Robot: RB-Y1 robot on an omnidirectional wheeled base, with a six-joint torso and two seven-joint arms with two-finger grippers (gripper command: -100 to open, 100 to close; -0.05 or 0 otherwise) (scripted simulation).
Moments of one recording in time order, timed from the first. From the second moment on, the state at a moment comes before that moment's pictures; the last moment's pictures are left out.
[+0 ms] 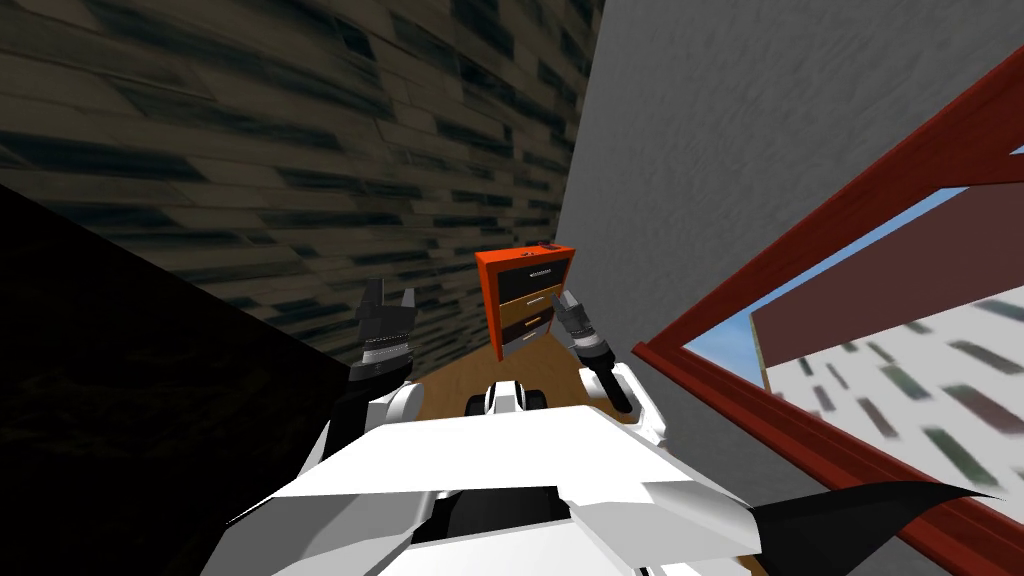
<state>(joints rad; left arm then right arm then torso) 0.49 -0.01 -0.02 -2.39 -0.02 -0.43 0.02 0.39 -0.23 -0.02 -2.16 0.42 -0.56 0.41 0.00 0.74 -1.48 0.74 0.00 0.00</state>
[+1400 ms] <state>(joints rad) 0.49 -0.01 -0.02 -2.39 -0.02 -0.43 0.02 0.34 -0.28 -0.06 -2.10 0.69 -0.51 0.74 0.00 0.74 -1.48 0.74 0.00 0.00</state>
